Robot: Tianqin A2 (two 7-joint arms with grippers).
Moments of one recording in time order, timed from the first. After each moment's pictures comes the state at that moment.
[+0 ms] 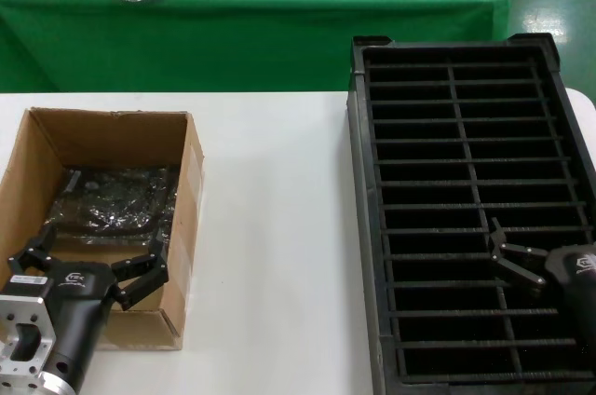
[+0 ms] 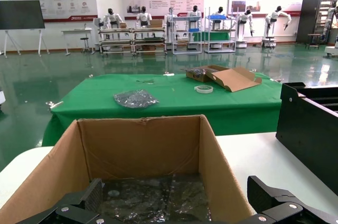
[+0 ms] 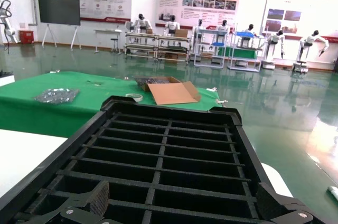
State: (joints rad) left arm -0.01 -0.29 1.60 -1.62 -1.76 0.03 -0.03; right arm 0.02 0.34 -1.61 1.61 1.80 -0.04 0.01
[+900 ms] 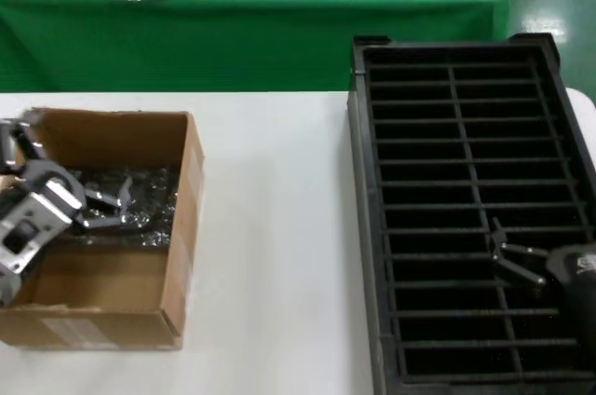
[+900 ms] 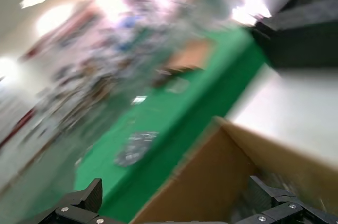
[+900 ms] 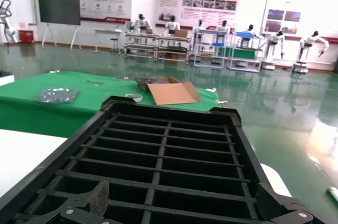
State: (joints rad) left arm -0.34 -0.58 1.73 -1.43 -1.46 0.17 0.10; right arm 0.02 0.34 -1.61 1.61 1.80 -0.04 0.01
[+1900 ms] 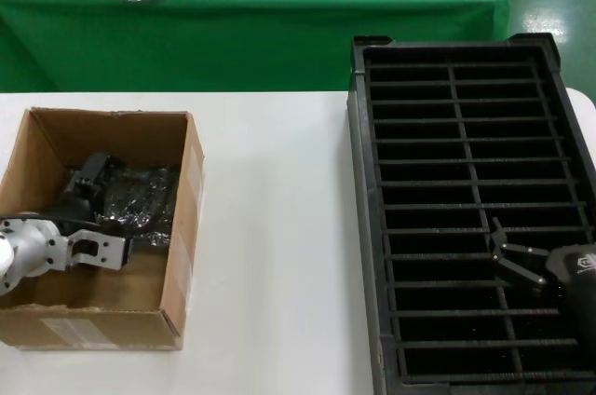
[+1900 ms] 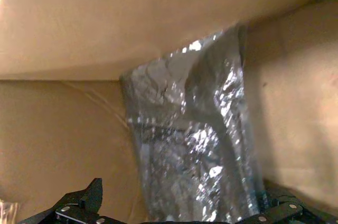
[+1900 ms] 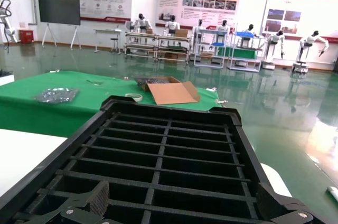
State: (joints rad) left arm -0.95 -0.42 1.97 -0.48 -1.42 0.41 1.12; right arm 0.02 0.34 -1.61 1.61 1.80 -0.04 0.01
